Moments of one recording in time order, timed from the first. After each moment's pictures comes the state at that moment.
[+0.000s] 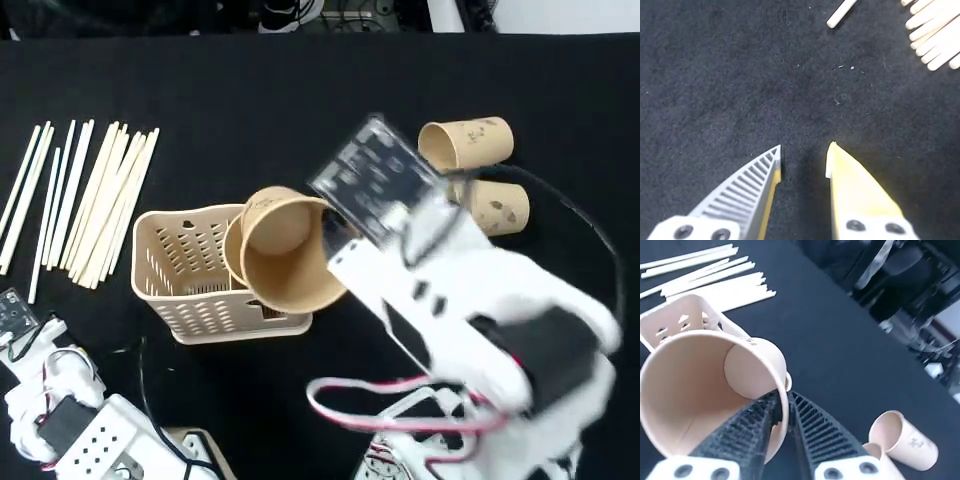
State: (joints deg) left arm -60.2 -103.9 96.4 68.8 -15.0; right arm -29.9 -36.8 -14.8 99.3 22.4
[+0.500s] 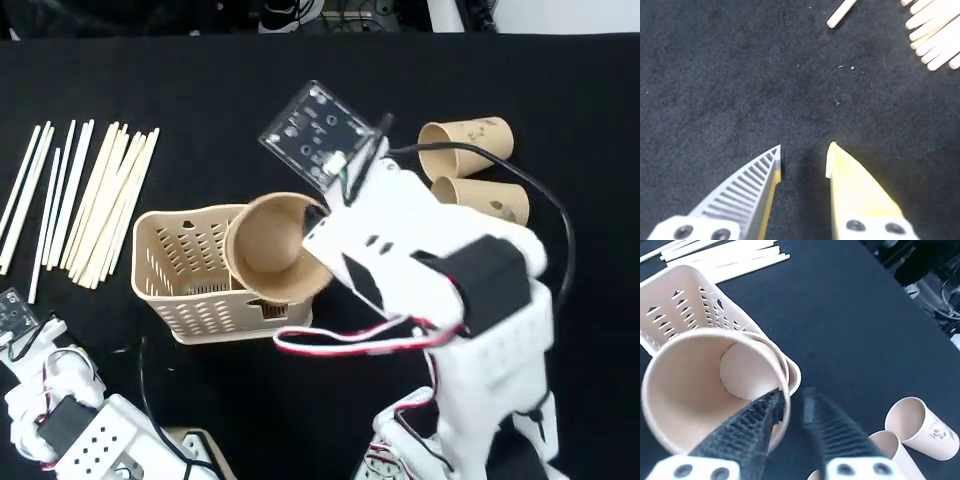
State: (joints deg) left arm -60.2 -103.9 96.4 68.8 -15.0; right arm -30.1 -28.4 -13.9 99.3 22.8
